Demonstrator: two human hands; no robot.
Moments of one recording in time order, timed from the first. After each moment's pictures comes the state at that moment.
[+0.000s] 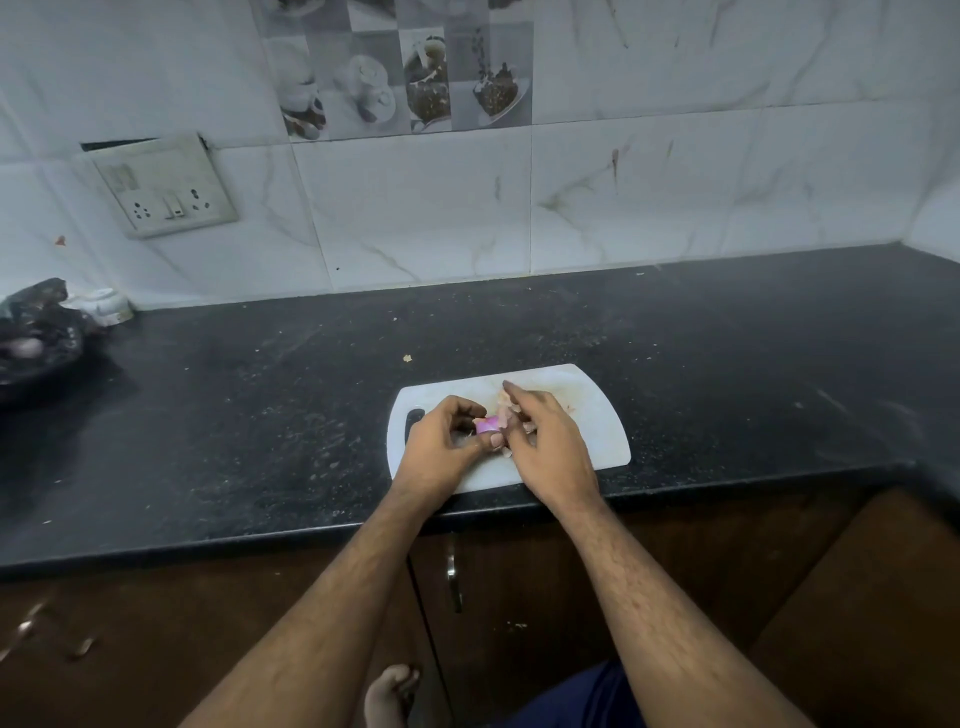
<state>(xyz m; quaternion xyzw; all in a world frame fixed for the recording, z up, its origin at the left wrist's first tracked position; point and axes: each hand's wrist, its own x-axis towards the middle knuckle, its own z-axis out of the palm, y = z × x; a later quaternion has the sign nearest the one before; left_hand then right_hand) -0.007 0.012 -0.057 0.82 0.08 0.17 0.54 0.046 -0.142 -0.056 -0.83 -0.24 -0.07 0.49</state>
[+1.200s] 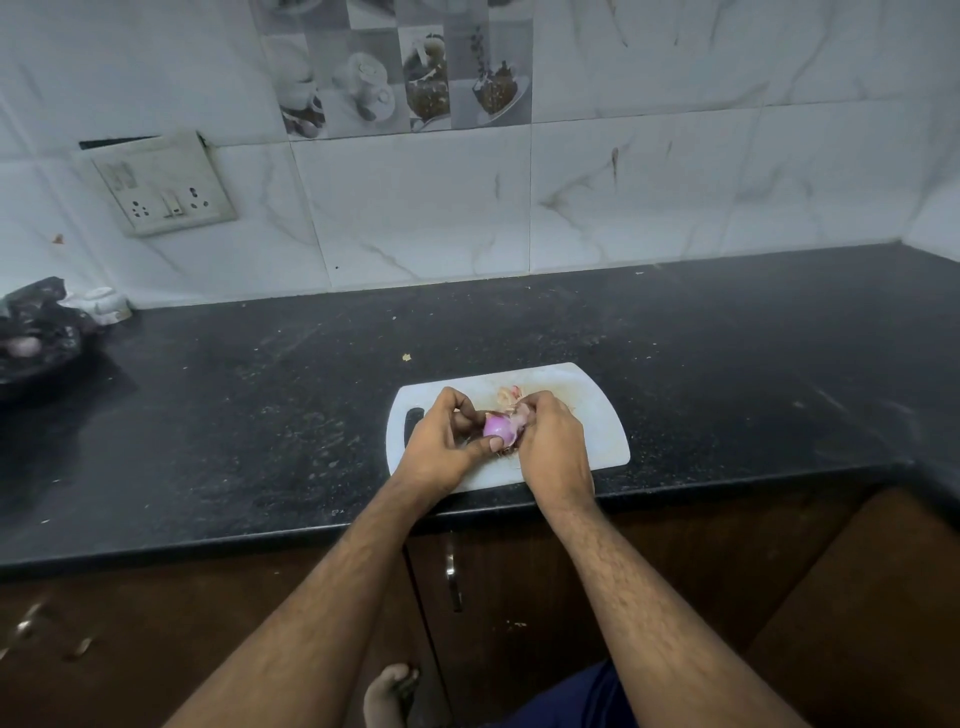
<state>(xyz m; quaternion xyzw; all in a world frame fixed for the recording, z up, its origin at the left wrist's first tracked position) -0.005 0.015 -0.057 0.79 0.05 0.13 0.60 0.039 -0.135 -0.044 -0.89 -0.13 -0.11 0.43</state>
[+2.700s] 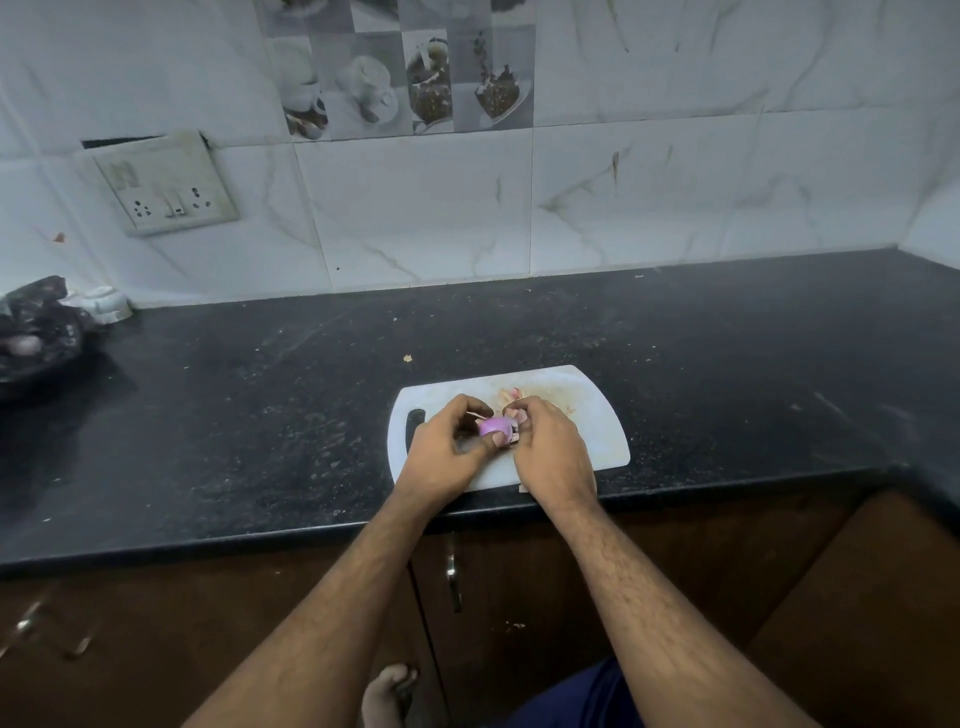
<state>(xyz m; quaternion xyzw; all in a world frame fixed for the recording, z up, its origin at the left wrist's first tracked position) -0.008 0.009 -0.058 0.85 0.04 0.19 0.49 0.041 -0.137 -0.050 -0.89 -0.19 -0.10 0.39</state>
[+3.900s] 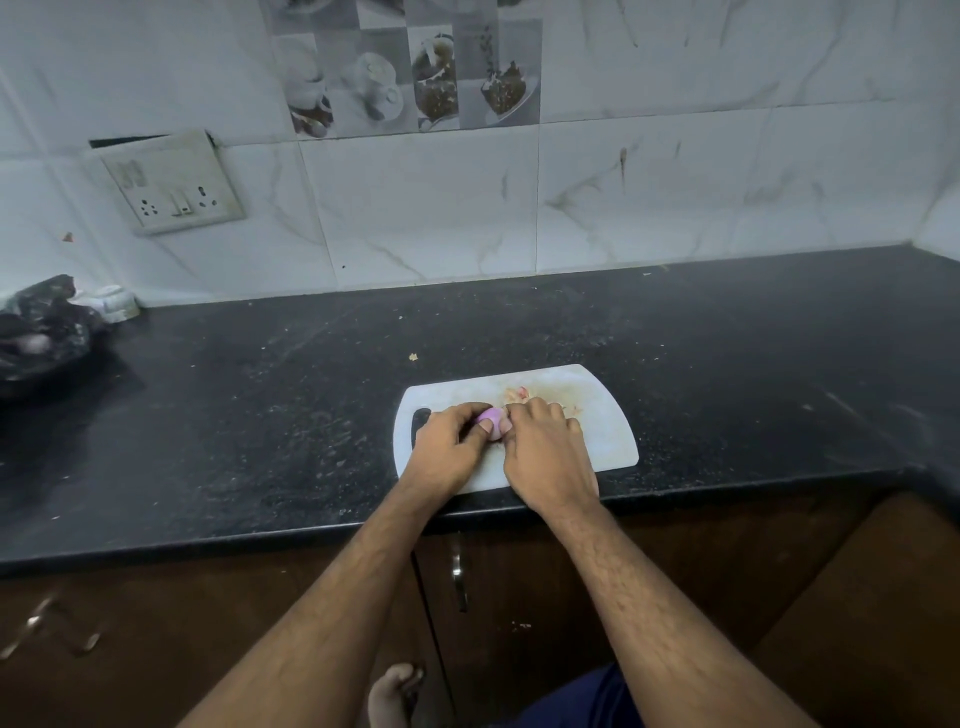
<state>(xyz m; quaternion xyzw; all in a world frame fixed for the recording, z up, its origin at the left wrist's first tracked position) -0.004 0.013 -0.053 0.87 0.09 0.15 0.46 0.039 -0.130 -0.055 -0.94 -0.26 -0.15 0.17</state>
